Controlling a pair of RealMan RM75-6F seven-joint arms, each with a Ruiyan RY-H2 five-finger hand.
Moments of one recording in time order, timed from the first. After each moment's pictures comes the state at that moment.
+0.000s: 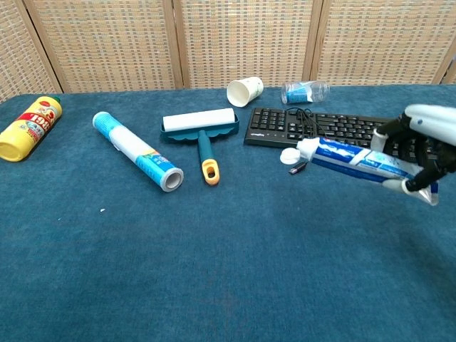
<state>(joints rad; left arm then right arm) -0.23 -1.13 -0.08 -1.62 1.49 1.28 -0.43 0.47 -1.42 0.18 -1.63 -1.25 1.10 -0.24</state>
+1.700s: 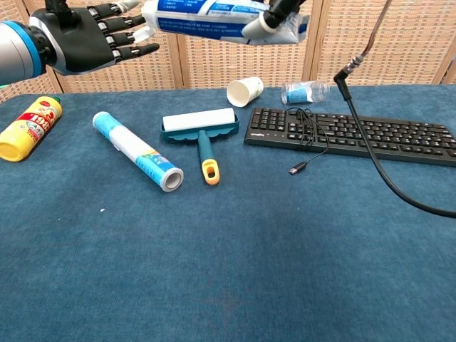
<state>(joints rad) -0.74 -1.41 -0.44 -1.45 1.28 0.75 -1.74 1.01 -1.23 0.49 -2.00 -0.53 1.01 -0.41</state>
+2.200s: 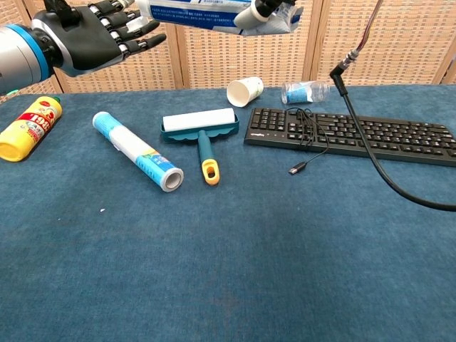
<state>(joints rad) -0.71 -1.48 -0.45 -1.46 1.31 0.83 -1.86 1.05 -1.22 0.49 -2.00 -0.47 1.02 -0.35</state>
